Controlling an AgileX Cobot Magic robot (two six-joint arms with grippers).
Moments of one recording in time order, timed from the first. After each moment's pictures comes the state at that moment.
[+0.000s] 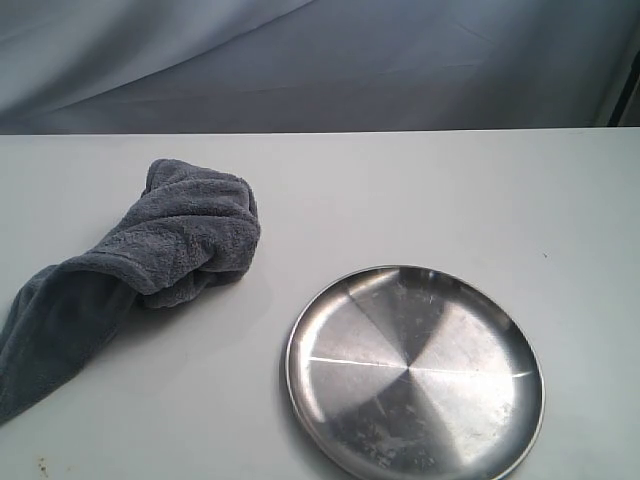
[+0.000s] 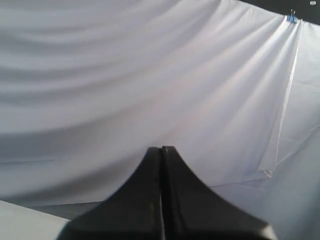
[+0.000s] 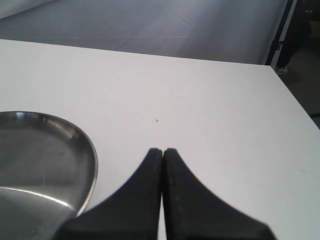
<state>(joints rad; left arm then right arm) -0.02 0.00 0.00 -0.23 -0.26 -0.09 0.01 0.01 0.00 -0.04 0.36 -0.05</state>
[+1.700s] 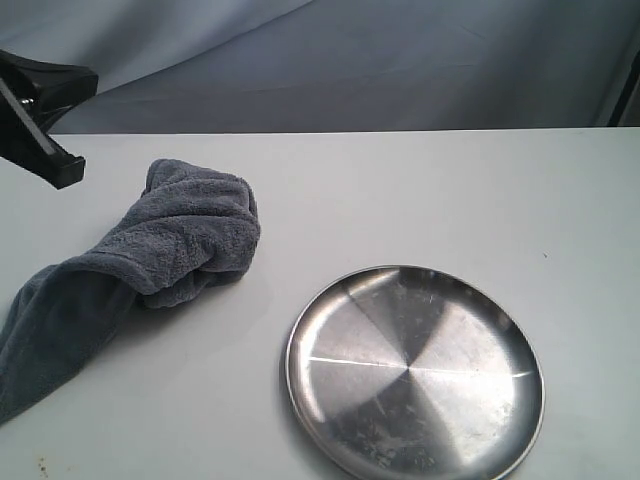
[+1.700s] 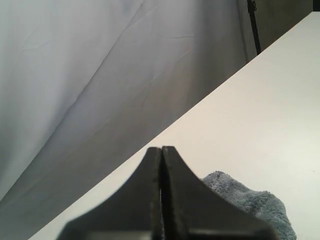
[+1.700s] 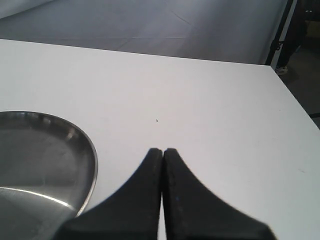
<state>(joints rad) -0.02 1.32 -0.77 1.30 -0.52 -0.77 0.01 0.01 0.00 -0.04 0.36 -0.05</state>
